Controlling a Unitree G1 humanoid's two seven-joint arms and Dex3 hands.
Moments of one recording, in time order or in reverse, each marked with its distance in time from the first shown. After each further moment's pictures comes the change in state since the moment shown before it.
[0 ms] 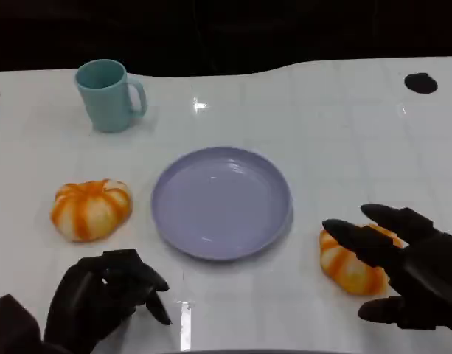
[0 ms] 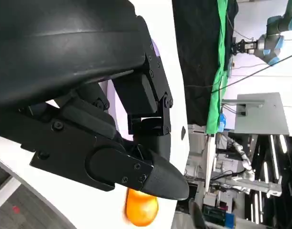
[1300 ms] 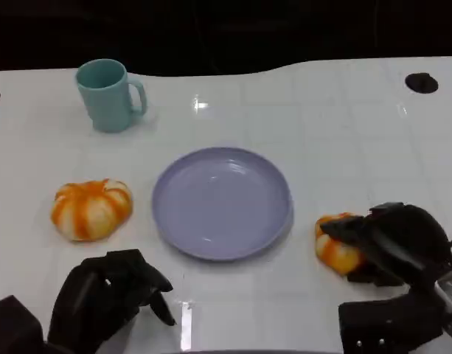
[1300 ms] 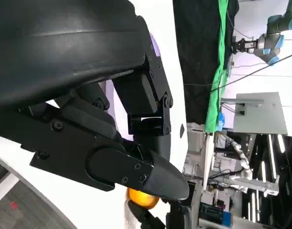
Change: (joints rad) left arm 0.013 -0.012 -0.006 -0.027 -0.002 0.013 0.005; right arm -0.430 0.019 0.325 0.656 -0.065 0.099 -0.367
